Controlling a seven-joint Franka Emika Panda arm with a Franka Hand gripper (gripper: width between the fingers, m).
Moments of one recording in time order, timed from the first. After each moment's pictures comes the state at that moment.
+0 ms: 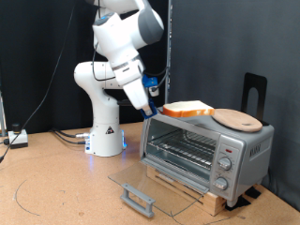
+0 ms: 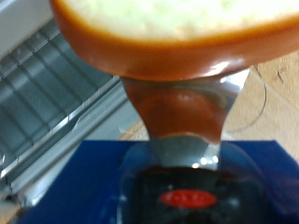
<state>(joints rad) -0.35 -0.51 0.17 -2.65 0.66 2.12 -0.95</state>
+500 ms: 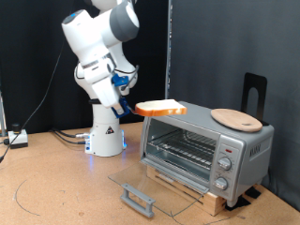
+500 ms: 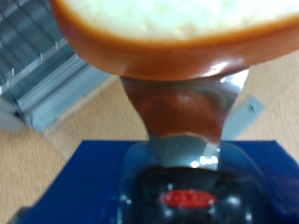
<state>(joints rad) -0.45 -0.50 0.04 -2.62 0.53 2.03 -1.07</state>
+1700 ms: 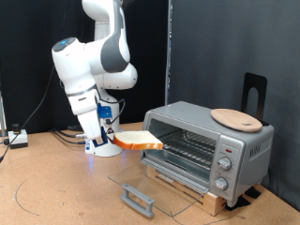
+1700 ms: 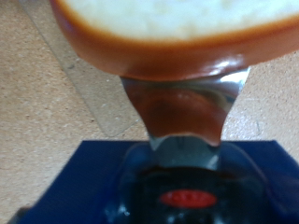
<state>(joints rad) -0.47 -0.28 0.04 -2.66 0.39 2.26 -1.27</state>
